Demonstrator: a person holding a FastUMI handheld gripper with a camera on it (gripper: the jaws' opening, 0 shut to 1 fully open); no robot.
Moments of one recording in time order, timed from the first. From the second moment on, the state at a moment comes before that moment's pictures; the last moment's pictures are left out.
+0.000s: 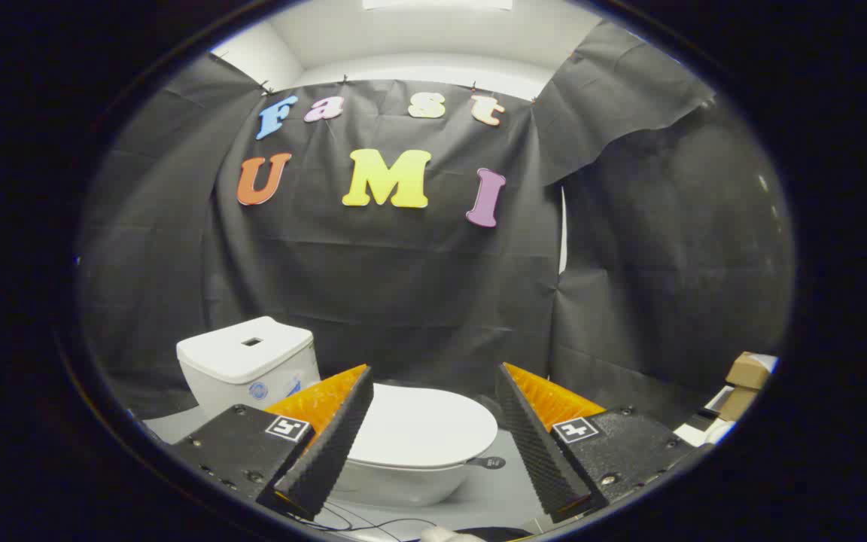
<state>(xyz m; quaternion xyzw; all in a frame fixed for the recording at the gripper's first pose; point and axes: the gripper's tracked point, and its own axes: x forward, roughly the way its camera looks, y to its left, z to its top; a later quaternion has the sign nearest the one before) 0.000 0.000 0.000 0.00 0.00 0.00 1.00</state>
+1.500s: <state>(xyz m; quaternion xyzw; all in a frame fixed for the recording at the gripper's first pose) 0.116 -0.004 -0.011 0.03 0.02 0.07 1.00</state>
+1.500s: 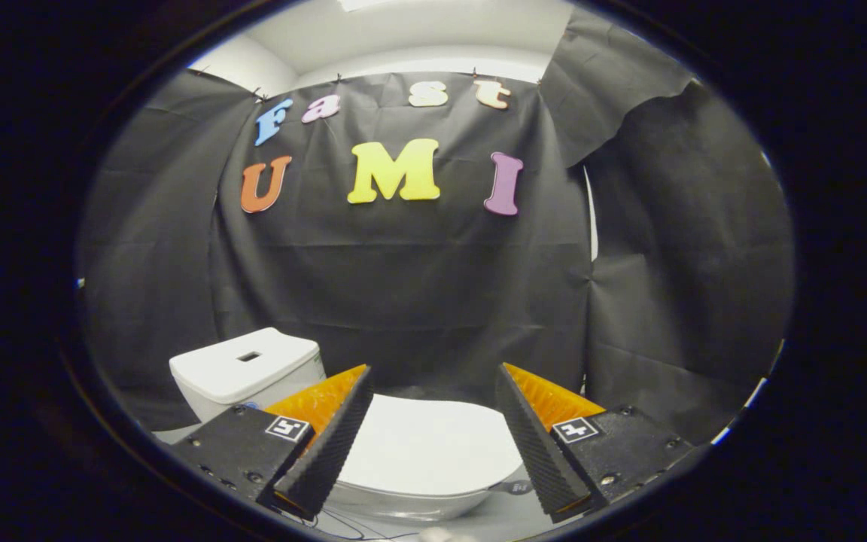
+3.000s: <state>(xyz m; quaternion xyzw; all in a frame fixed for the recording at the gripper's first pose) 0.168 -0.155 -0.282 0.44 0.28 0.02 0.85</state>
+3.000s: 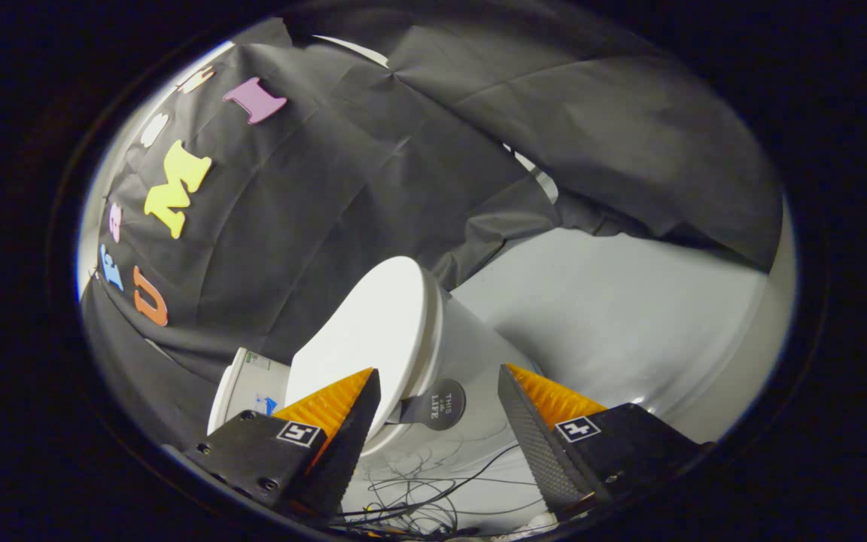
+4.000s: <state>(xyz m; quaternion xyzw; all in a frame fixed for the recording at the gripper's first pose) 0.168 -0.136 -0.302 0.60 0.28 0.05 0.75</state>
